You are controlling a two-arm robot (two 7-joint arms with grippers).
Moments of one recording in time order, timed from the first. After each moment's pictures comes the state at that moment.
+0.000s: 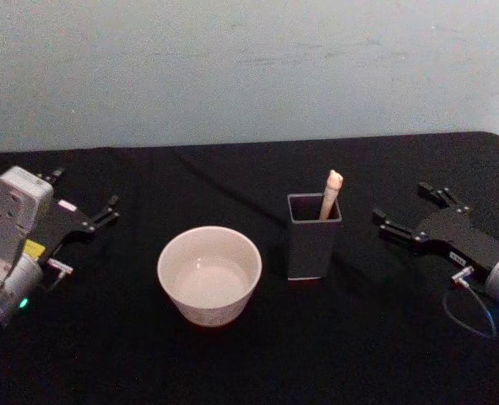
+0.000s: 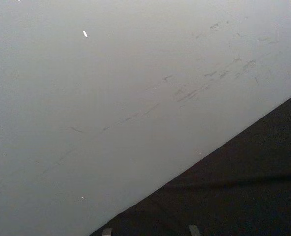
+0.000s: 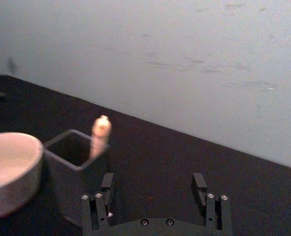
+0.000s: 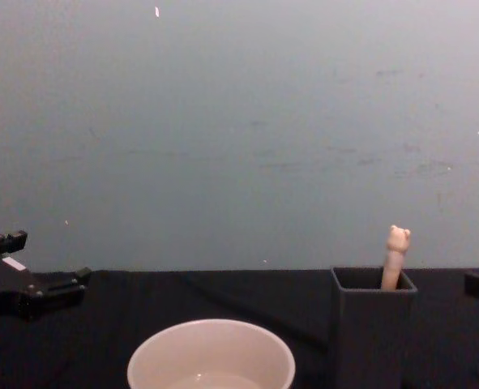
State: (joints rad) left arm -0.20 0.60 0.45 -1.41 -0.25 -0.12 0.03; right arm 0.07 0.65 -0.33 -1.59 0.52 -0.02 0.24
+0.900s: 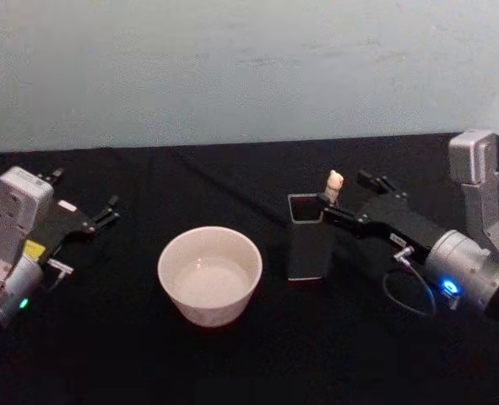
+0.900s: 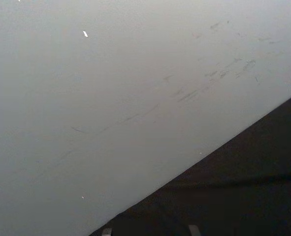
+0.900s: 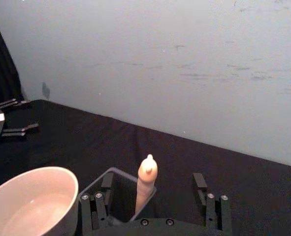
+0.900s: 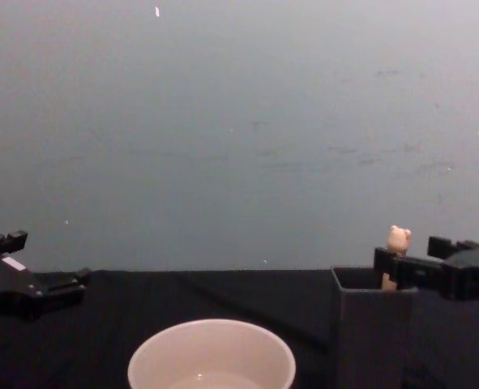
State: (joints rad) left arm -0.20 0.60 0.45 -1.41 -0.25 -0.12 0.03; right arm 0.19 0.48 -0.36 -1.50 0.53 0.05 0.35
